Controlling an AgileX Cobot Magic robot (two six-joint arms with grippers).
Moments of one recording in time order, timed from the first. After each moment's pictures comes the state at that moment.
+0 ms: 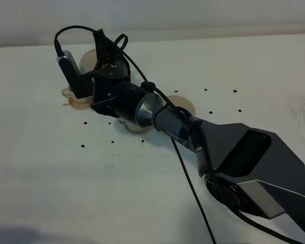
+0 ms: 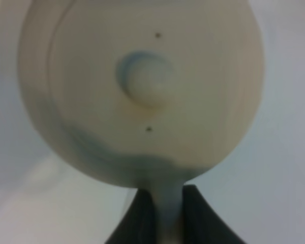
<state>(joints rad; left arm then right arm) -0.03 0.00 -0.51 -0.04 1.07 0.01 0.88 2.69 -2.43 -1.06 0.78 -0.50</state>
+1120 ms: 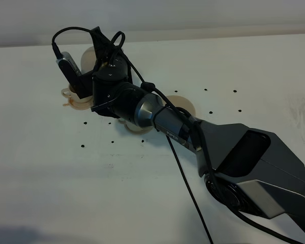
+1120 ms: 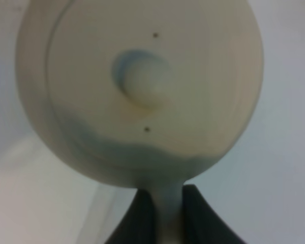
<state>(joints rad) -0.03 0.00 -0.51 -0.04 1.07 0.01 0.88 2.69 -2.43 -1.14 0.78 -0.53</state>
